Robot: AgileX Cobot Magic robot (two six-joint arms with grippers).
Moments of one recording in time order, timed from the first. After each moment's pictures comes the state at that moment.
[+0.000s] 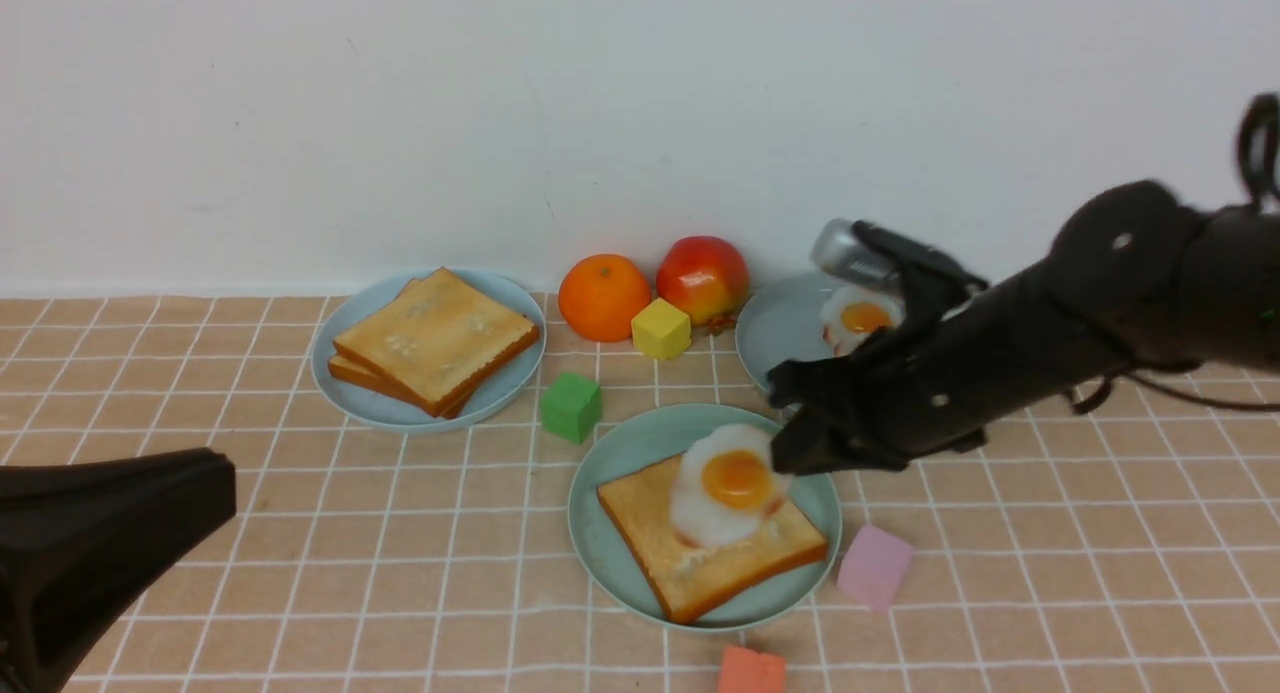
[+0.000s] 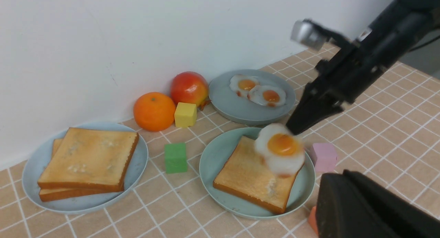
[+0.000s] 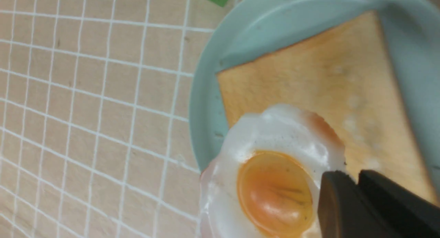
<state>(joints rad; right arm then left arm) 0.36 1.79 -1.18 0.81 0.59 -0.29 -0.85 0.50 -0.60 0.44 0.44 -0.47</state>
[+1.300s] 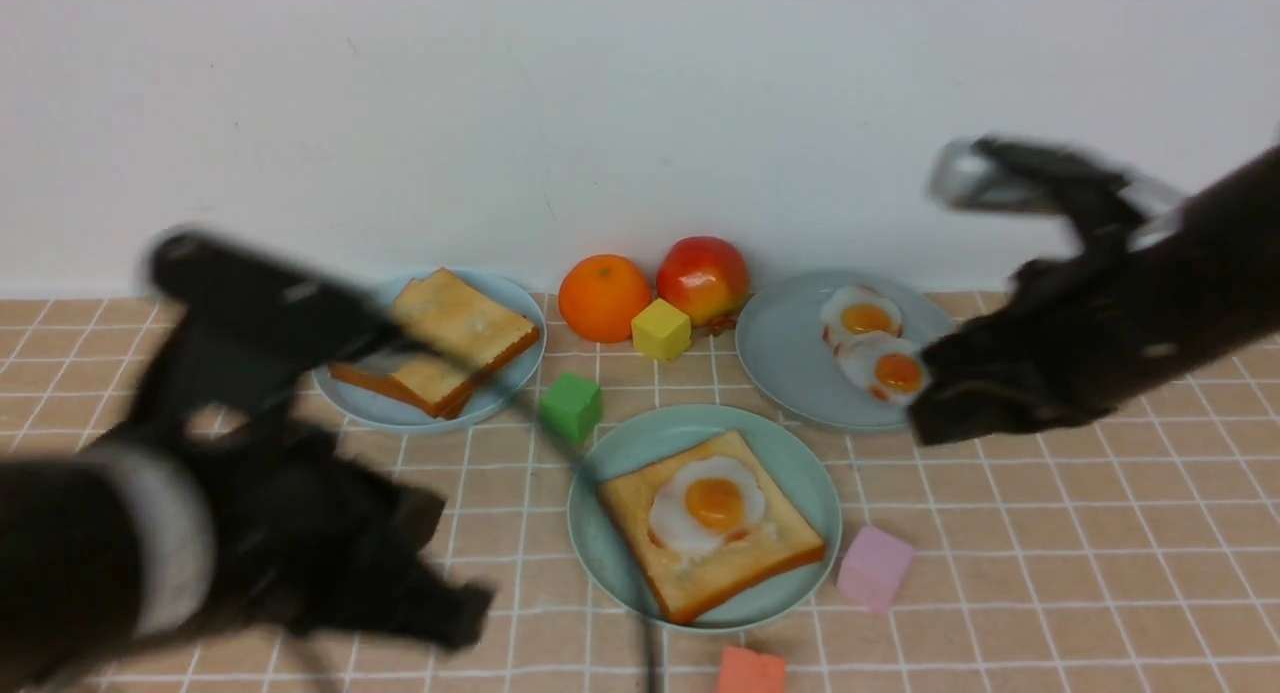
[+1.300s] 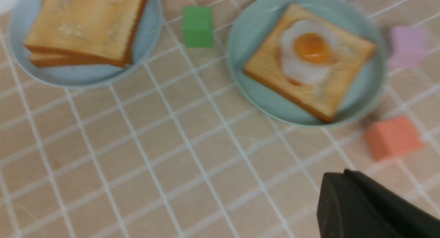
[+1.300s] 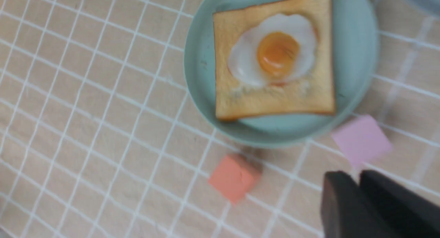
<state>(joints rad) 0.28 1.39 -1.18 0.46 0.94 -0.25 -0.79 1.10 -0.85 0.42 0.63 -0.54</state>
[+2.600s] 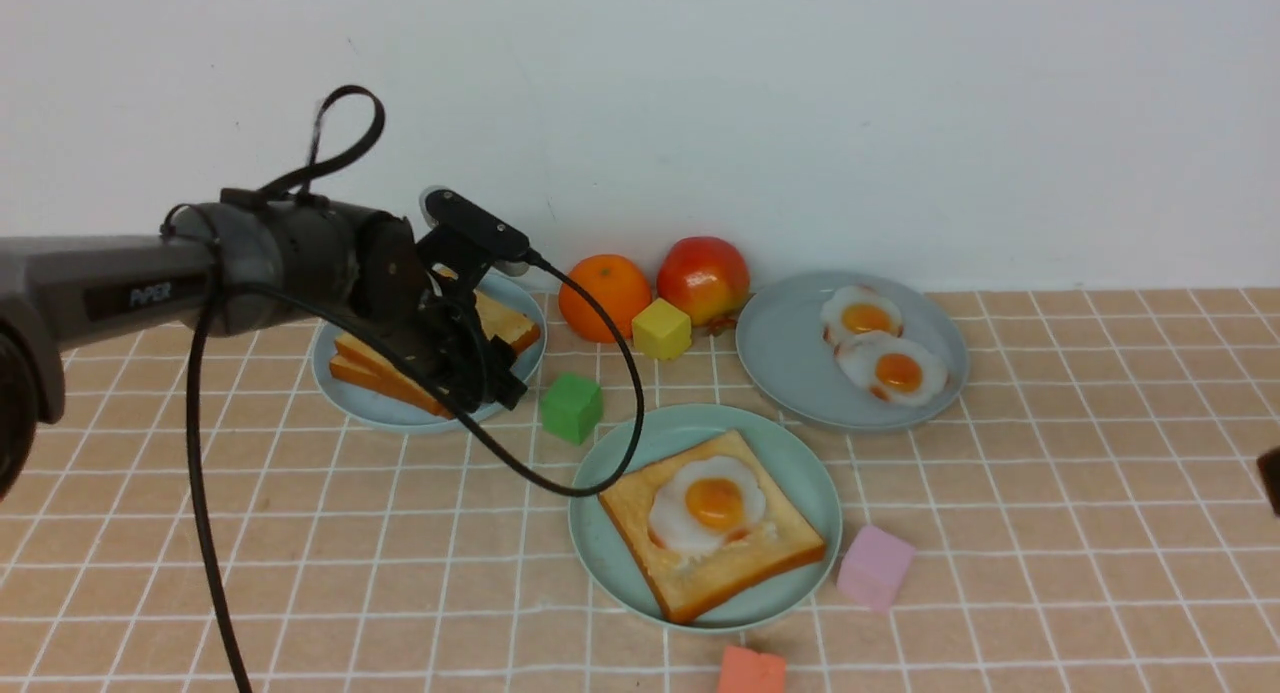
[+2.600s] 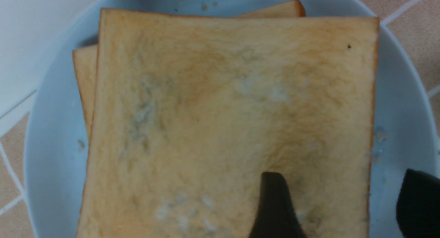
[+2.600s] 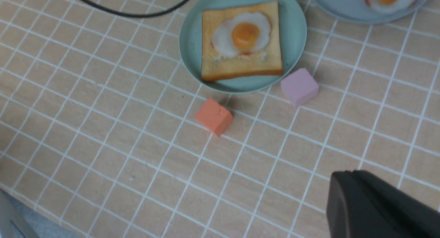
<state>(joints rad) 0.28 0.86 -1.06 0.30 1.13 -0.13 -0.27 2.11 -1.49 0.04 0.38 0.33</state>
